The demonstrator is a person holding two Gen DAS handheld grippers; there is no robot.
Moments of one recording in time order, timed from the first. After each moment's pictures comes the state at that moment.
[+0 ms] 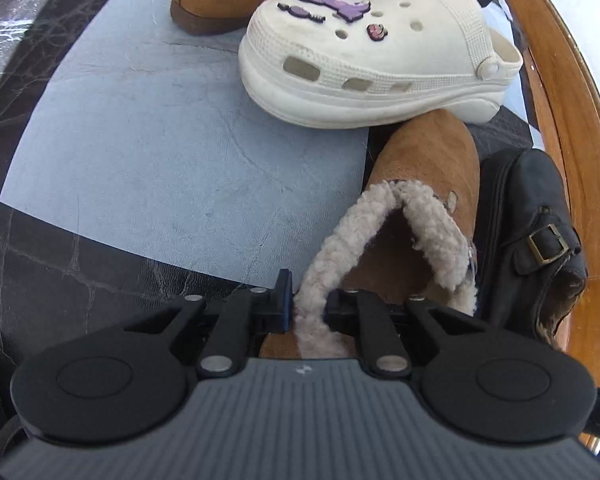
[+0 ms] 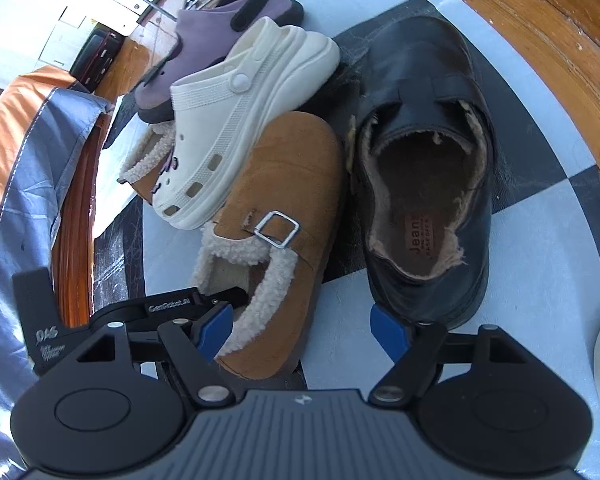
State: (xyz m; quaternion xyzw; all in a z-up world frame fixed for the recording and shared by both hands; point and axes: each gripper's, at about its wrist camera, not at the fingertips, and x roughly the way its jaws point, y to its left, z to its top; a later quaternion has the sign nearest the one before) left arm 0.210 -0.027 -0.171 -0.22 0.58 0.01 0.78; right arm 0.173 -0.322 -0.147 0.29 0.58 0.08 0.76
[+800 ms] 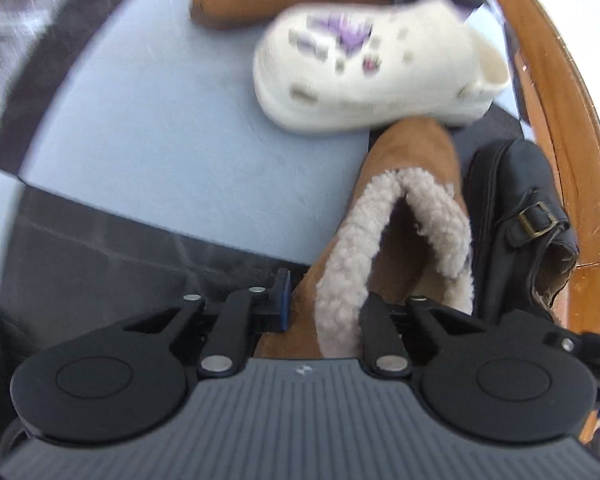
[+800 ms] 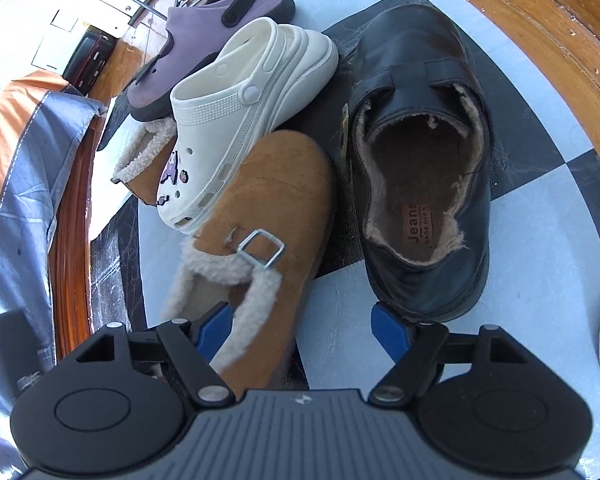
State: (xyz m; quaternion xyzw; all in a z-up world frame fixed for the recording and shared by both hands) left arm 0.175 -0.014 -0.132 -0.19 0.56 0.02 0.81; right arm 0.168 -0.318 -0.149 0.29 0.58 0.07 0.76
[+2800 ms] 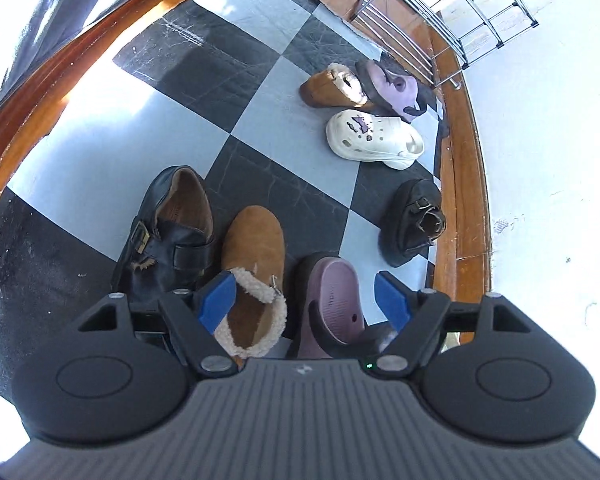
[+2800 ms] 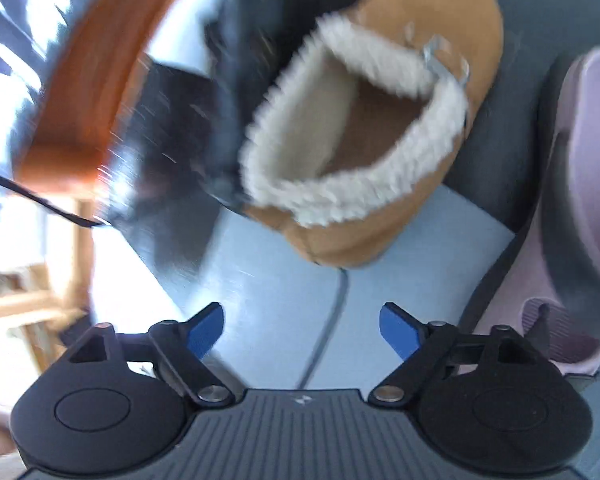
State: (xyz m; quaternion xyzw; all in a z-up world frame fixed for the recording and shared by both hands) left arm -0.109 0.132 0.043 -0.34 0.49 0.00 0.80; right arm -0.093 -0.082 -0.186 -0.07 0.75 0.33 0.56
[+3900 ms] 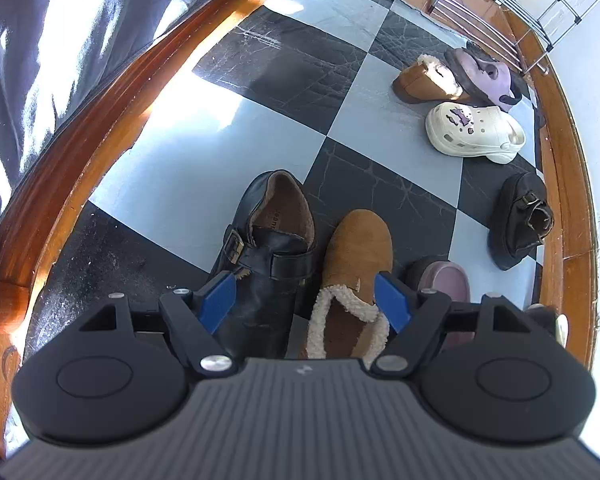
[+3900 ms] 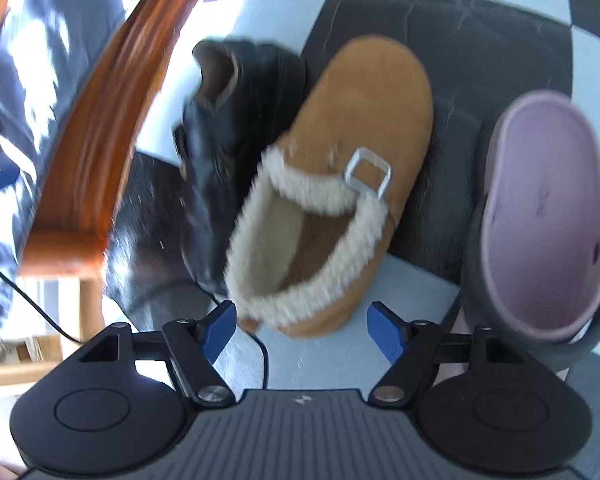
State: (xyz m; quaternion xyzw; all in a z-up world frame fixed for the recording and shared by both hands) left arm -0.098 0.133 0.014 -0.24 0.52 0.12 0.81; right arm -0.034 -0.176 -0.112 0.06 0.70 0.31 0.64
